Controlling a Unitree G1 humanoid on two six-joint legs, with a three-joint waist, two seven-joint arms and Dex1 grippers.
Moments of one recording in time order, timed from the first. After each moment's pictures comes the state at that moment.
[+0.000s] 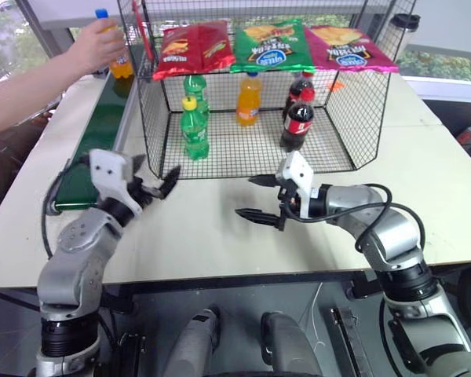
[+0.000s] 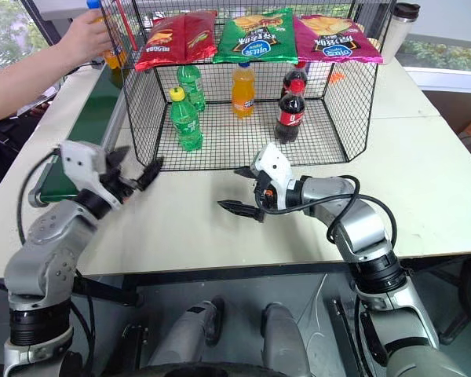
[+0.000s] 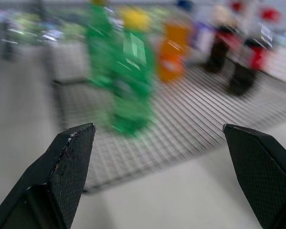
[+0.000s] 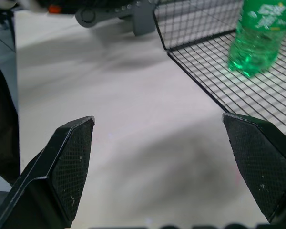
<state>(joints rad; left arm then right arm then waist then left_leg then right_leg) -0.22 0.35 0.30 -0.48 -0.46 0.63 -0.29 -0.53 -0.50 0.18 -0.23 0.38 0.65 0.88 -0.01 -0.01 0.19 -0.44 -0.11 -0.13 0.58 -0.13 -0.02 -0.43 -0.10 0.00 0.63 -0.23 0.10</state>
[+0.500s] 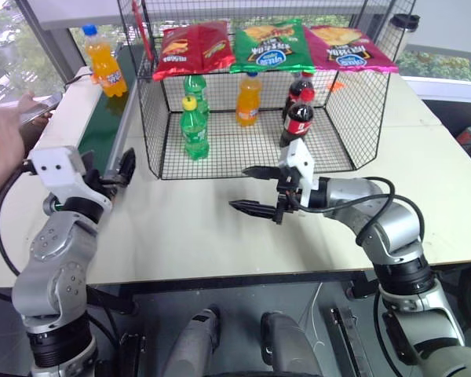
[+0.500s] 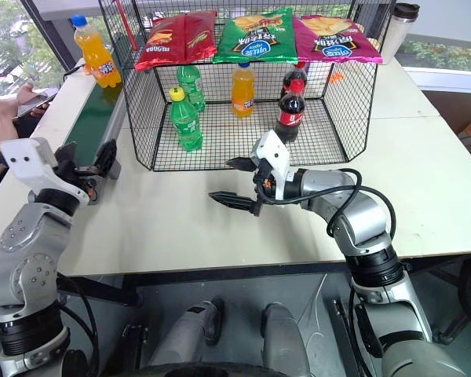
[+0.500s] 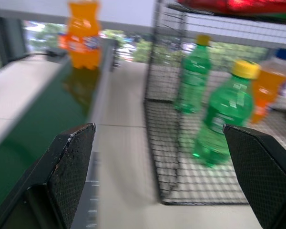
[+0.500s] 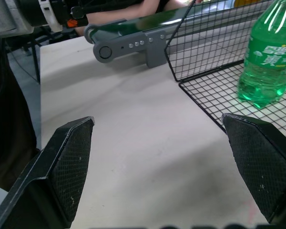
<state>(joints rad) -0.20 0.32 0.46 -0.52 -0.50 0.66 -0.07 -0.57 -0.47 0.14 -0.23 0.48 0.68 0.88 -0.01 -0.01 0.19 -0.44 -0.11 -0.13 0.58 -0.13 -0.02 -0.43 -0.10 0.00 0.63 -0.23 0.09</state>
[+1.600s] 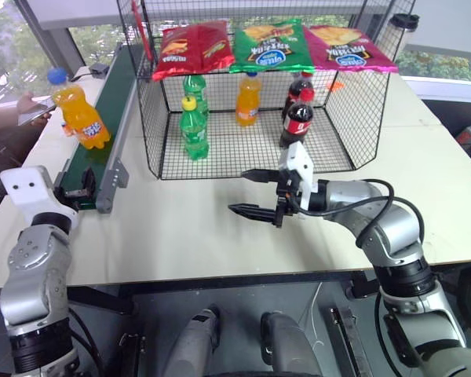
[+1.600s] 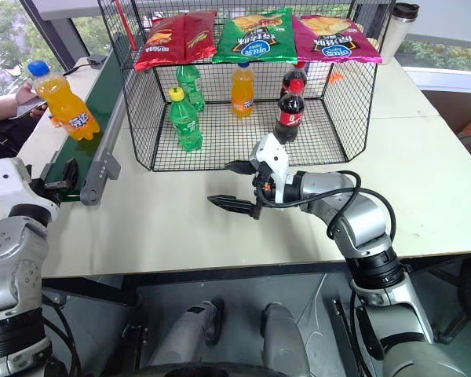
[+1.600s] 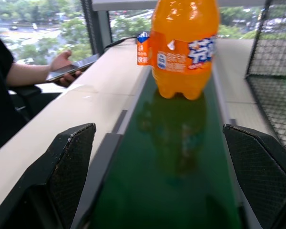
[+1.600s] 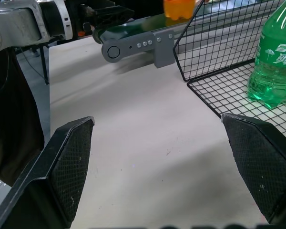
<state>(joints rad) -0.13 0.41 0.49 -0.27 -0.32 0.48 -0.04 -0.56 -0.48 0.15 -0.24 0.49 0.67 0.89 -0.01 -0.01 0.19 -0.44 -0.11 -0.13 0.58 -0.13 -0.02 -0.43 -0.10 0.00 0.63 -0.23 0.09</state>
